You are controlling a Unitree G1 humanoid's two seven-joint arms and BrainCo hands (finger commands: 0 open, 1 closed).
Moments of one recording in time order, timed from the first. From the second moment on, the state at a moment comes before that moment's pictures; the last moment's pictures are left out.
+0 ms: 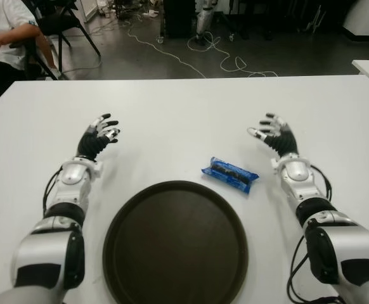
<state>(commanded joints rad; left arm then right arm) -0.68 0.24 0.17 1.23 -0.02 -0.42 -0.18 -0.73 -0.17 -0.07 1.21 -0.14 -0.44 -0.14</state>
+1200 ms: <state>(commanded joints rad) -0.69 0.24 0.18 1.23 -0.02 -0.41 -0.20 -0.35 -0.45 0.16 0.03 -0.72 0.01 0.00</state>
